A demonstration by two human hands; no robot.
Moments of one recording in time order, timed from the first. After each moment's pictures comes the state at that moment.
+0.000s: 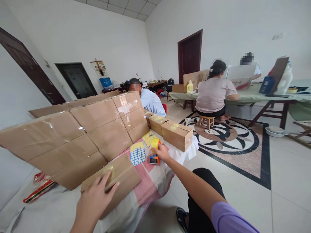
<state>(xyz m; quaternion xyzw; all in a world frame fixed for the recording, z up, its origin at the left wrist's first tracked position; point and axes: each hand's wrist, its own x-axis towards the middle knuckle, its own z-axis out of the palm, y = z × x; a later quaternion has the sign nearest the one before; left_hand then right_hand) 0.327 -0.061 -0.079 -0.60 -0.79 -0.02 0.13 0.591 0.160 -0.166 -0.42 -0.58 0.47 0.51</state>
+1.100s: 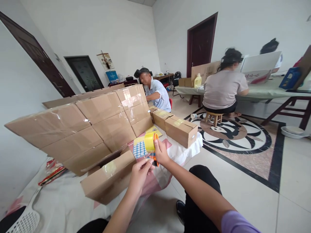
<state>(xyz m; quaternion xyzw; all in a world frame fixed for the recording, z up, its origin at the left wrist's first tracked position) 0.471 -0.019 -0.080 -0.47 -0.58 -0.52 -0.43 0.579 0.085 -0.098 -0.34 -0.62 0.39 0.58</state>
